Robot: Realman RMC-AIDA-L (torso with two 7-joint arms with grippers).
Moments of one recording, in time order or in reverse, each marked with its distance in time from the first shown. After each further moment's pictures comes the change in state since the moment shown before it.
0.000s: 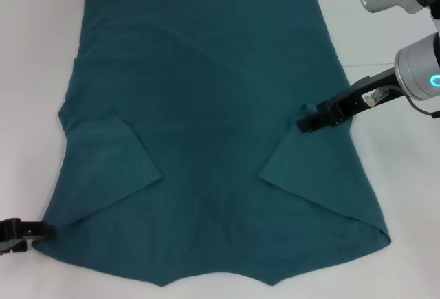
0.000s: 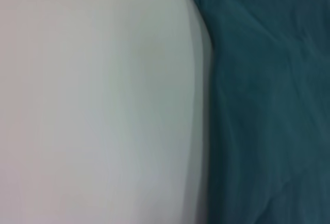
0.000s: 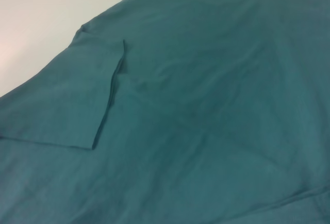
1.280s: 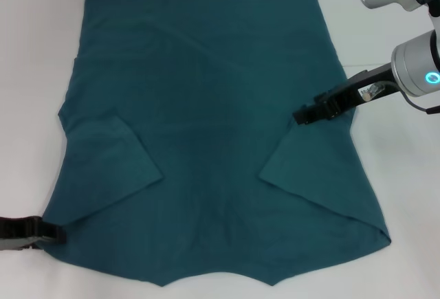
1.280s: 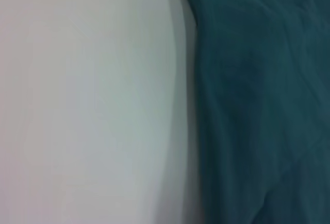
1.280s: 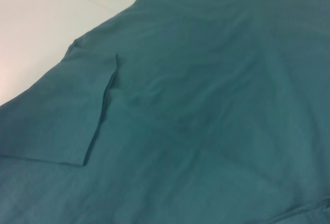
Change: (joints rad) left arm -0.077 0.013 0.095 -0.055 0.075 -0.020 -0.054; right arm -0.004 0.009 0.003 0.008 0.006 0.055 -0.010
